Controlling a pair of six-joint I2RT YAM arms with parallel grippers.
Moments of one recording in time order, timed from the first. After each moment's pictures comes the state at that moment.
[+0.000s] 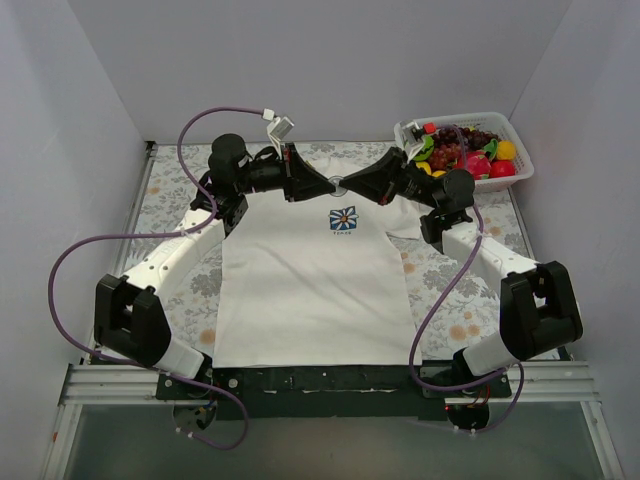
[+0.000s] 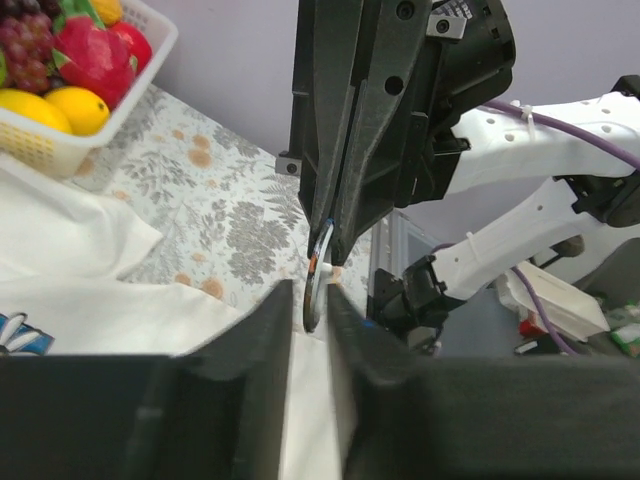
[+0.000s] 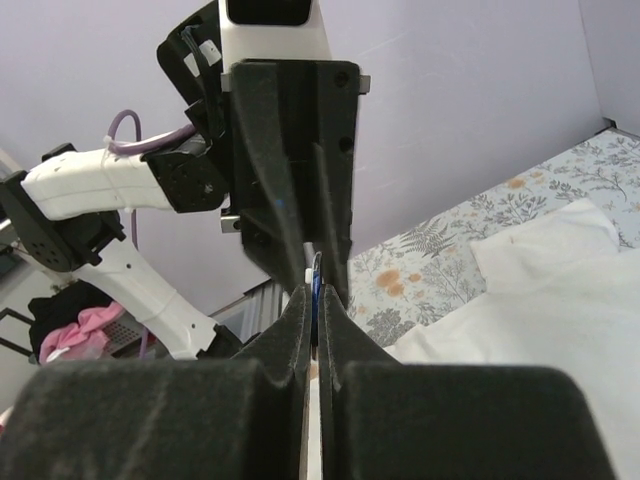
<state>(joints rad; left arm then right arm) -0.43 1.48 1.25 0.28 0.98 -0.57 0.38 1.49 0.96 1.07 -0.94 0.98</state>
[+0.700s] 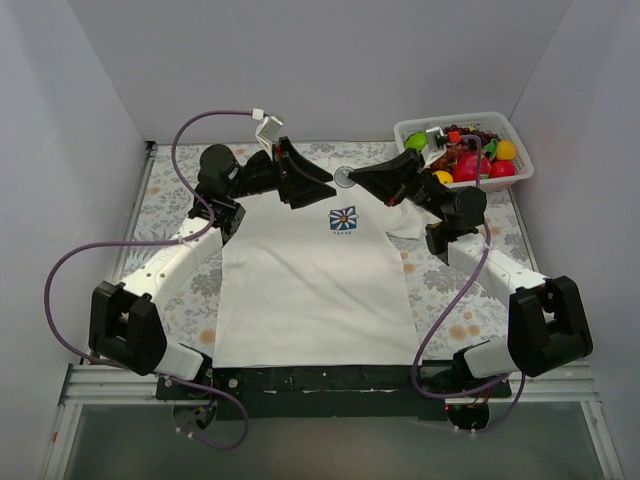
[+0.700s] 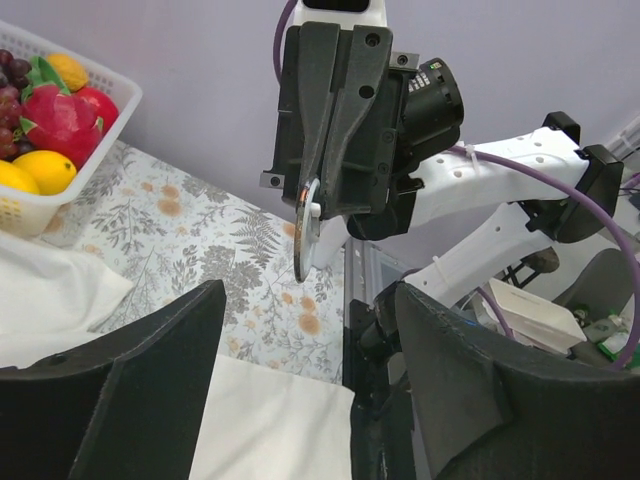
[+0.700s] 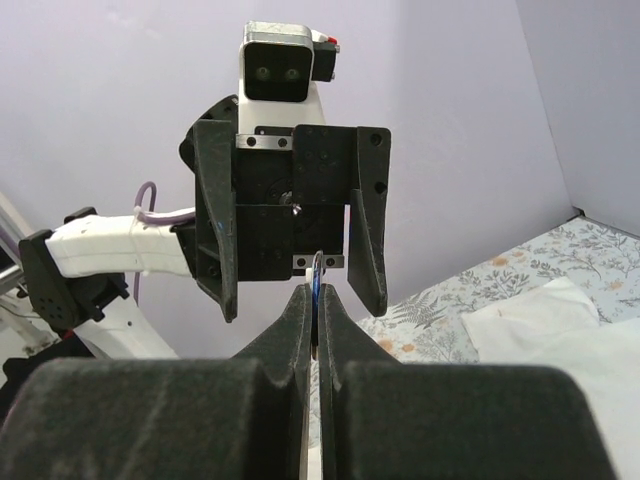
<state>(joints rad) -0.43 1.42 1.17 0.53 0.98 -0.72 0.38 1.40 0.87 1.22 -0.77 1.02</state>
